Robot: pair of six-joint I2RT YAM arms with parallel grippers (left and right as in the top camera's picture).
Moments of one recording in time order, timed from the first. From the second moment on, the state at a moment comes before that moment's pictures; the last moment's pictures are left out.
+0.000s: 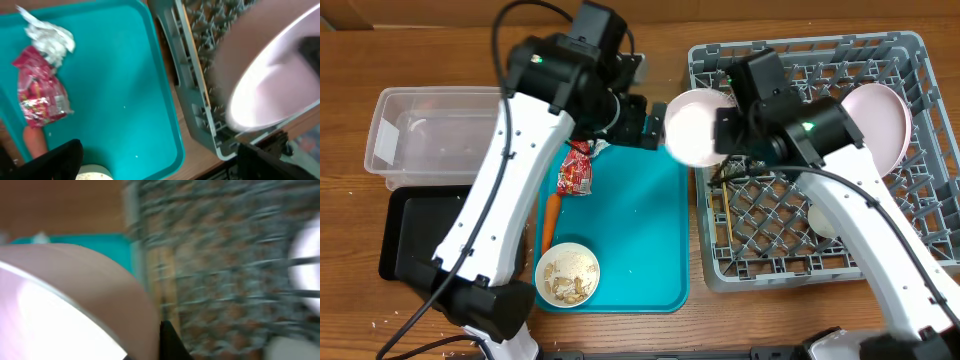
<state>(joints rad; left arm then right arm) -0.39 1.85 2.13 -1.50 0.30 -0.22 0.44 1.55 1.60 -1.11 0.23 0.46</state>
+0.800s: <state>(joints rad) -0.36 1.85 2.20 -1.61 0.30 -0.16 0.29 1.91 1.61 -1.06 1.16 0.58</state>
